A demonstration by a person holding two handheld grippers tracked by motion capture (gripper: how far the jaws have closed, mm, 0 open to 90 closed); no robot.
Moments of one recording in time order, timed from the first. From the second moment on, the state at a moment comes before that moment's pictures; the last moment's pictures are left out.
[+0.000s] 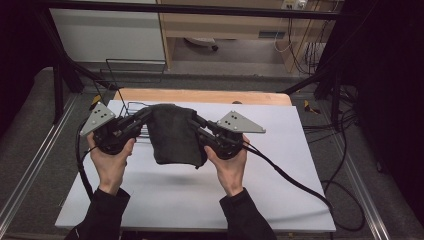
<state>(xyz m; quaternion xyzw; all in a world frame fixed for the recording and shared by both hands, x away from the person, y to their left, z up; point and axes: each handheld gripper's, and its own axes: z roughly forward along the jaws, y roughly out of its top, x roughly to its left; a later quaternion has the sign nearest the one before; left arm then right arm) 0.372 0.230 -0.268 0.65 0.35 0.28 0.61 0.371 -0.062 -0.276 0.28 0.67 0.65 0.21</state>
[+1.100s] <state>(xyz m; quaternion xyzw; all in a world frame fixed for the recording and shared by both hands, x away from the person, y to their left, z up) 0.388 0.286 -0.202 0.57 0.36 0.34 0.65 0.411 0.010 -0.208 0.24 0.63 0.69 0.27</state>
